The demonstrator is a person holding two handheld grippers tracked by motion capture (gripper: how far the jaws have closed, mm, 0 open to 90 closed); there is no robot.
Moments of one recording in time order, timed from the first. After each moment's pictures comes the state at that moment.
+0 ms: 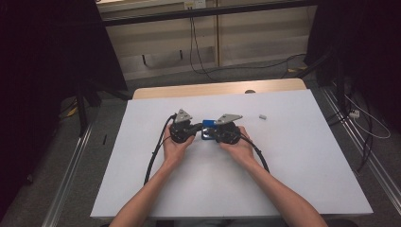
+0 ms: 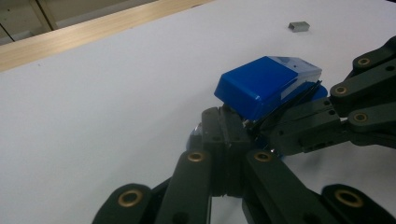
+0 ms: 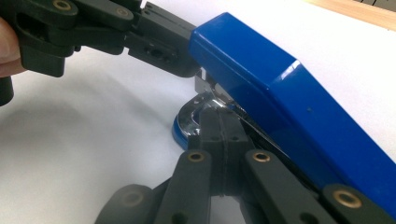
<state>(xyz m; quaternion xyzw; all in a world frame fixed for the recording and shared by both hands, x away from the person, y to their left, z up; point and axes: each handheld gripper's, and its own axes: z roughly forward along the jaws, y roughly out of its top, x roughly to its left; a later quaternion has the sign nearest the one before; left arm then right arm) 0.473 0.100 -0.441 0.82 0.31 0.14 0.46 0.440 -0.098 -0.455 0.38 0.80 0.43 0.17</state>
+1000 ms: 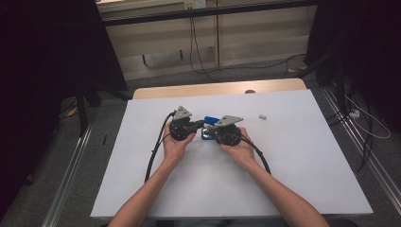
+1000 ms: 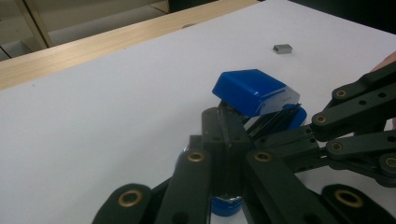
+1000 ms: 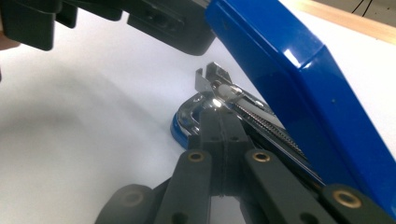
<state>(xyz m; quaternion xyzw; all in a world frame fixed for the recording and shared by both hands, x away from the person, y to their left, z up) 0.473 0.097 -0.427 0.81 0.31 0.13 0.49 0.434 -0.099 -0.455 0.37 0.80 0.43 0.20</state>
